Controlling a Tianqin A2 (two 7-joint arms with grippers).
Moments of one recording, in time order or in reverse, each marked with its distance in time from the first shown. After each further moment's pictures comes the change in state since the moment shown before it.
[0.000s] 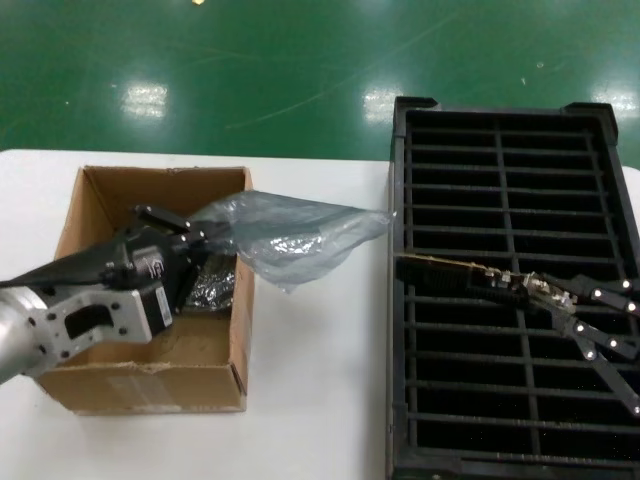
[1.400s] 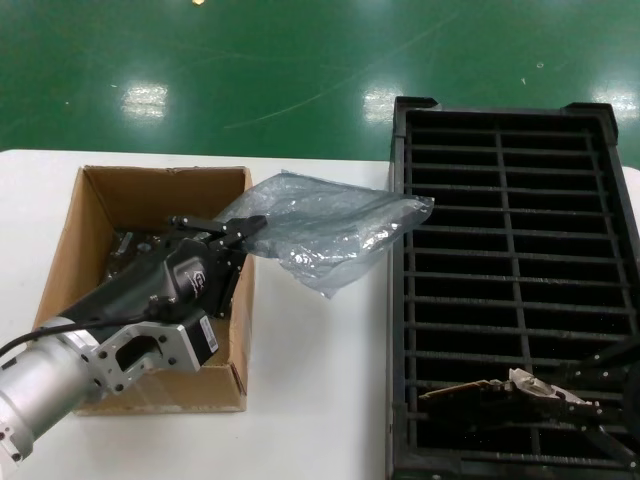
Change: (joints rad) left arm 0.092 0.150 0.026 0.030 -0.067 -0.228 0.226; right arm 0.405 0.373 -0.439 0.231 -0.510 -0.119 0.964
